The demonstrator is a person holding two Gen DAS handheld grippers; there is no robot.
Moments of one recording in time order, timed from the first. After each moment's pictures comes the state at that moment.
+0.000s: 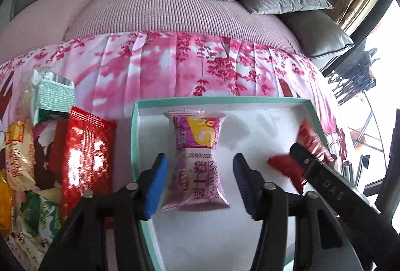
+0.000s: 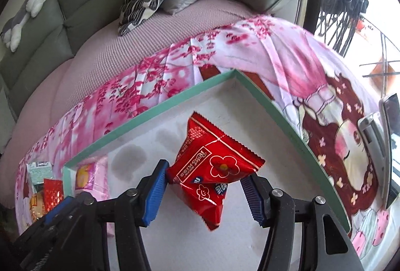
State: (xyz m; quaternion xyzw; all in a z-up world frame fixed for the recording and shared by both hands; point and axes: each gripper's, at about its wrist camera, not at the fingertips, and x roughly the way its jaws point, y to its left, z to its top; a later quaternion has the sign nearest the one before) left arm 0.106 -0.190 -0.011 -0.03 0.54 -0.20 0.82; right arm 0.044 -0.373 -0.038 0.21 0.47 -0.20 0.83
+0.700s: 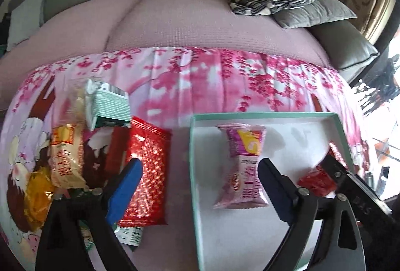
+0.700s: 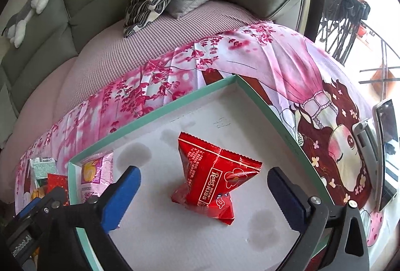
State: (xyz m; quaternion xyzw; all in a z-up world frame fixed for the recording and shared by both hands) left arm 0.106 -0.158 0.003 0.00 0.52 -0.10 0.85; right arm 0.038 -0.367 -0.025 0.19 0.47 -0.20 0.84
